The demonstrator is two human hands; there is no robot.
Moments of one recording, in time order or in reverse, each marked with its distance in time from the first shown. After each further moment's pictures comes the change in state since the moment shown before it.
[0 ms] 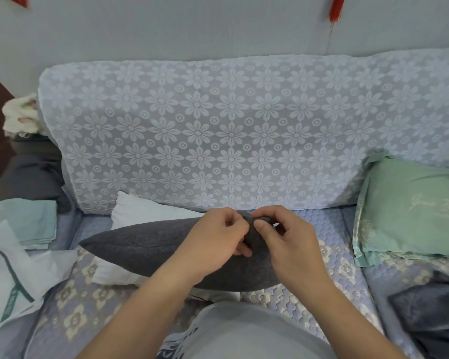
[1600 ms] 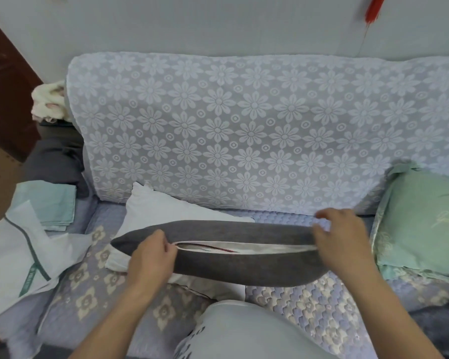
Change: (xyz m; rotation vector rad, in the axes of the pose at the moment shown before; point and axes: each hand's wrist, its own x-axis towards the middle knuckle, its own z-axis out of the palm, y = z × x) left_hand 0.016 -0.156 -0.081 0.647 0.610 -0.159; right_hand 0.047 0.061 -0.037 -0.759 0.015 0.170
